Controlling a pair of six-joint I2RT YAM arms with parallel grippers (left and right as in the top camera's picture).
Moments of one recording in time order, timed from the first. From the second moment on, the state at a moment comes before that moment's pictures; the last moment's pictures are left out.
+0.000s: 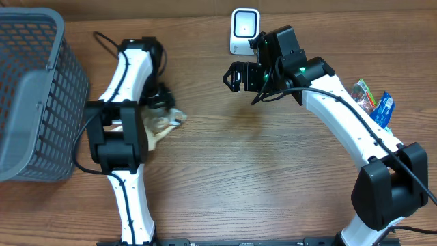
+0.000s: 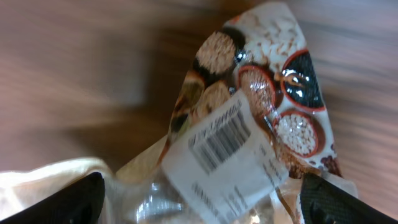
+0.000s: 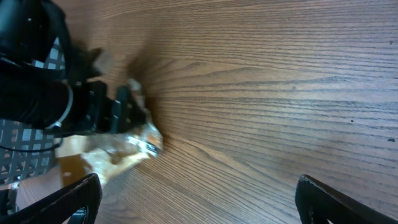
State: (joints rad) left arm -0.05 2.30 1.89 -1.34 -0.12 -0.41; right arm 0.42 1.85 1.56 -0.62 -0.40 0.44
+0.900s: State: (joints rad) left arm -0.02 2.32 2.54 -1.56 0.37 -0.19; right arm 0.32 1.85 1.56 -0.80 -0.36 0.50
